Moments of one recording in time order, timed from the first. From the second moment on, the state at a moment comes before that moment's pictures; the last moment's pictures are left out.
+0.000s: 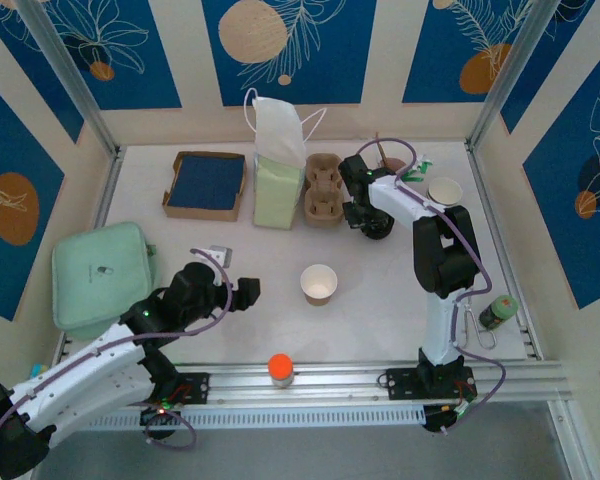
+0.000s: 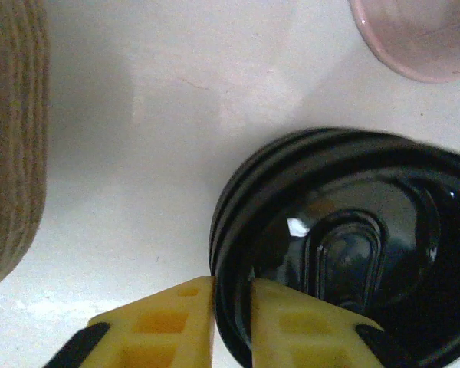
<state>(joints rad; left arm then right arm) -0.79 0.72 0.50 -0.39 -0.14 -0.53 0.37 2.00 1.54 -0.89 0.23 0.20</state>
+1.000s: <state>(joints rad) -0.79 0.69 0.50 -0.39 -0.14 -0.53 0.38 1.61 1.46 -0.91 -0.08 0.26</state>
